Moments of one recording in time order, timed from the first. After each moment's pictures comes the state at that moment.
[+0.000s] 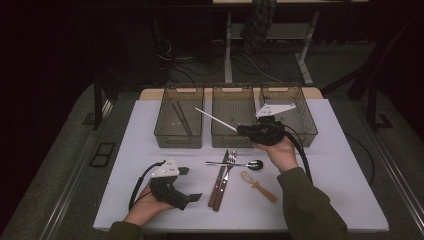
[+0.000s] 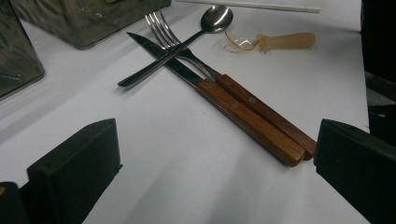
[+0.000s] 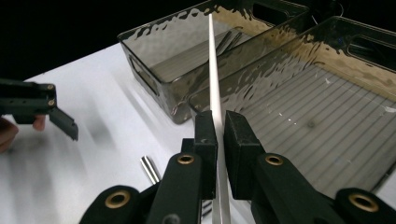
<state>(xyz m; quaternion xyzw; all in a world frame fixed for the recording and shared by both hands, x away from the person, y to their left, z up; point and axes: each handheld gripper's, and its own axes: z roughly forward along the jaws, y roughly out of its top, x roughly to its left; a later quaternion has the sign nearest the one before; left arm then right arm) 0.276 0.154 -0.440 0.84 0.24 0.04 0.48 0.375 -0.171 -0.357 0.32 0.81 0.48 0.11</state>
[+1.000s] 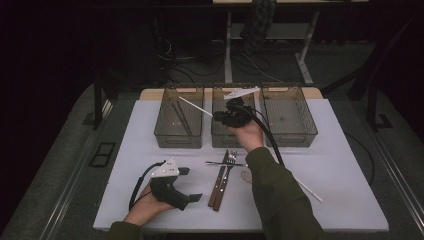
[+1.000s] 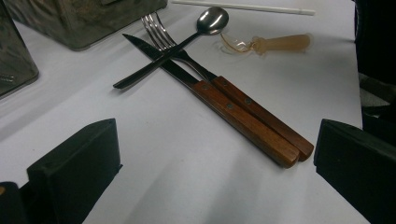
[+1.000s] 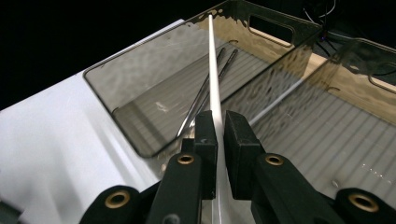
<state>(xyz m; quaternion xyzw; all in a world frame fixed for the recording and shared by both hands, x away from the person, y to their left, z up) 0.275 0.154 -0.440 0.84 0.24 0.04 0.49 0.430 -0.095 -0.353 0.35 0.81 0.45 0.11</state>
